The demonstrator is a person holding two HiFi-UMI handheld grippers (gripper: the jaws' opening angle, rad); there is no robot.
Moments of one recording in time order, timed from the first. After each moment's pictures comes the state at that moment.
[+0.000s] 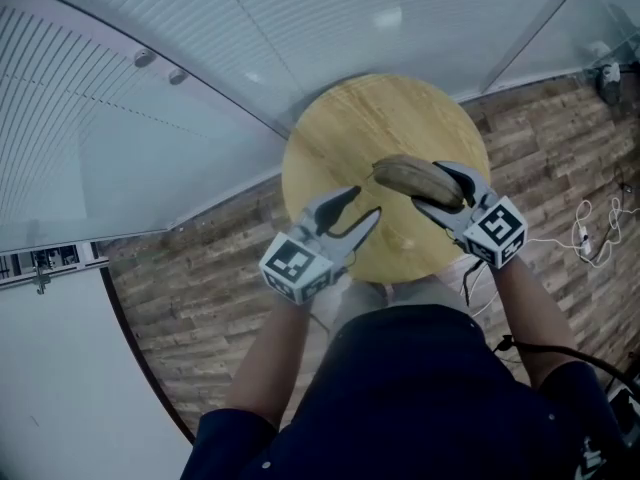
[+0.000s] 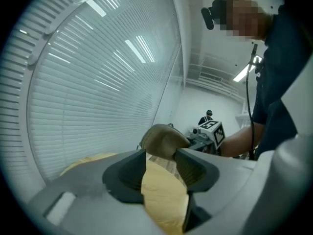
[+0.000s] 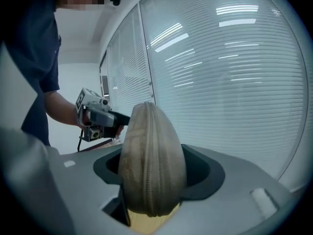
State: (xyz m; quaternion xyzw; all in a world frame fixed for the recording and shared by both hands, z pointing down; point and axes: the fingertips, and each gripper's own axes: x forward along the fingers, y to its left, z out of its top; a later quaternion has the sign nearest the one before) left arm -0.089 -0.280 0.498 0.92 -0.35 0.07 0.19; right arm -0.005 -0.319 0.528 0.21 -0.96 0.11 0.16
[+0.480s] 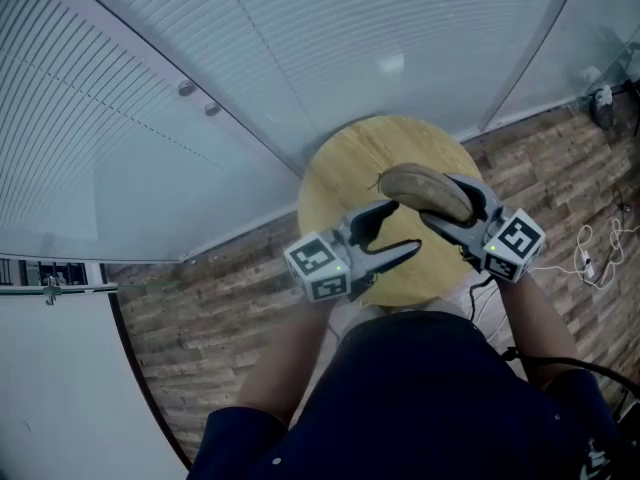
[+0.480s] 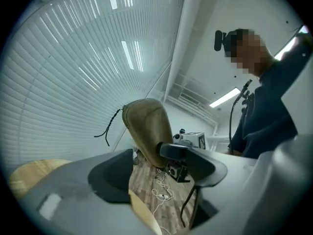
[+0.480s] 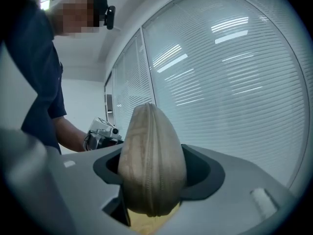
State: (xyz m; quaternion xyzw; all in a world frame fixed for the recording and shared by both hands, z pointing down) left arm -0.034 -0.260 0.422 0.95 -0.20 -0.06 0.22; right arm -0.008 -0.305 0.409 0.20 -0.97 0.12 0.03
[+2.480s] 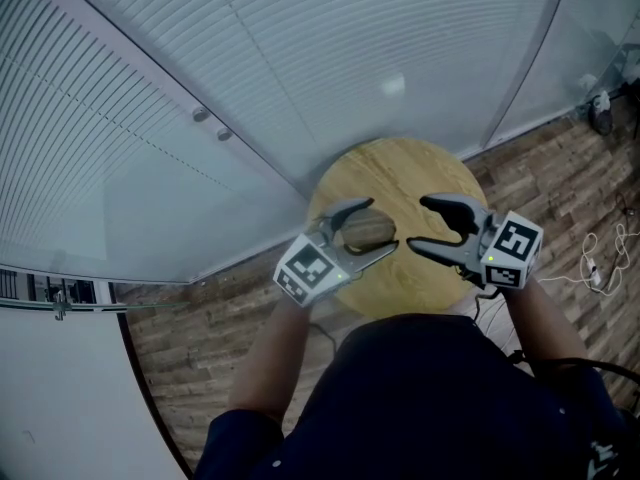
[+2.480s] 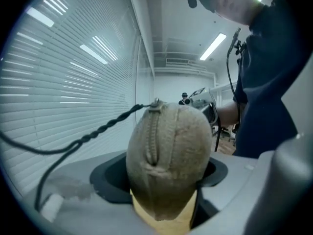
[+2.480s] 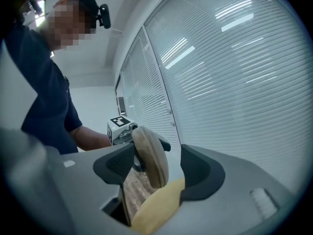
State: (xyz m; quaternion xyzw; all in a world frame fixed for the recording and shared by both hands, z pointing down) left arm -0.076 -0.288 0.415 0.96 -0.23 0.17 0.02; right arm -0.041 -0.281 0.370 0.12 -0.98 0.14 0.06
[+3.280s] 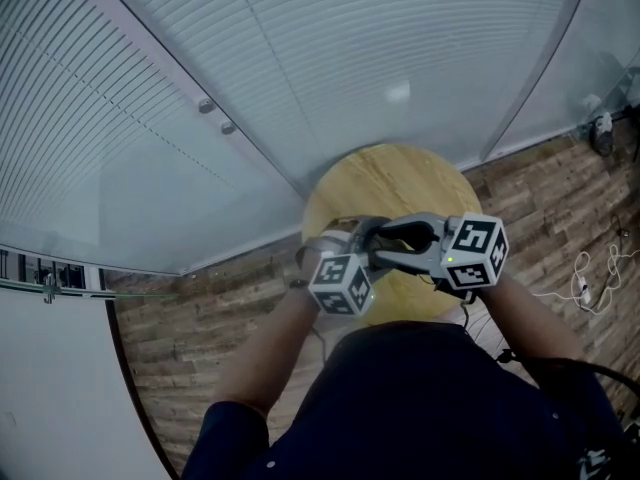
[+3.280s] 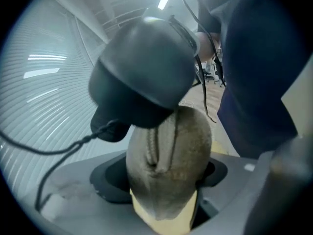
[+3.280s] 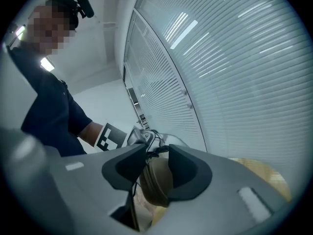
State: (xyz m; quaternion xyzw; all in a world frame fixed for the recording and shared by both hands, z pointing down) left arm -0.054 -0.270 0.495 0.88 -0.16 0.42 -0.16; right arm -0.101 -0.255 0.389 0.00 -0.97 0.20 0.13
